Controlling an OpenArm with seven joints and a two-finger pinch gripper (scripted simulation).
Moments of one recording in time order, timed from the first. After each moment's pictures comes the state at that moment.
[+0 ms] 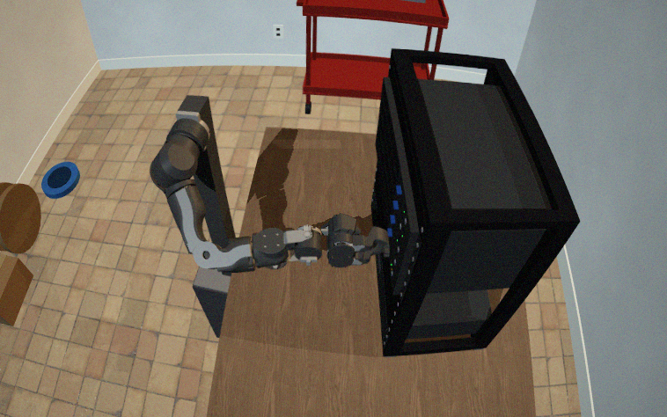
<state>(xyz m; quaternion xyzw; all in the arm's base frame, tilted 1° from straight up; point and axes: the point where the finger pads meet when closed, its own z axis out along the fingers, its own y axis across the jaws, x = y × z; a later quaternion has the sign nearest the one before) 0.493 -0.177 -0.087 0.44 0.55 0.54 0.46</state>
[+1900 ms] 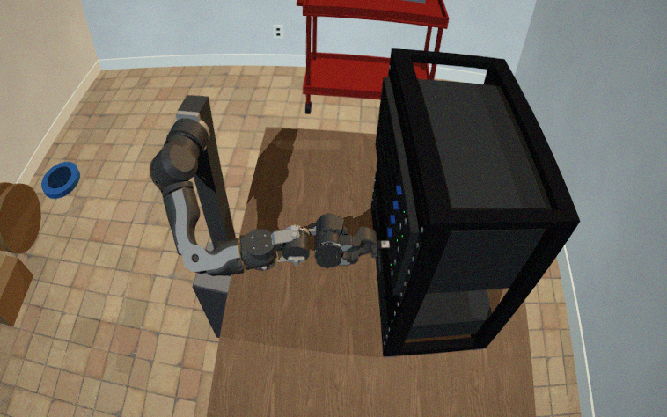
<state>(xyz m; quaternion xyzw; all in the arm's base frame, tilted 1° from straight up) 0.467 -0.182 -0.087 0.44 0.55 0.54 0.46</state>
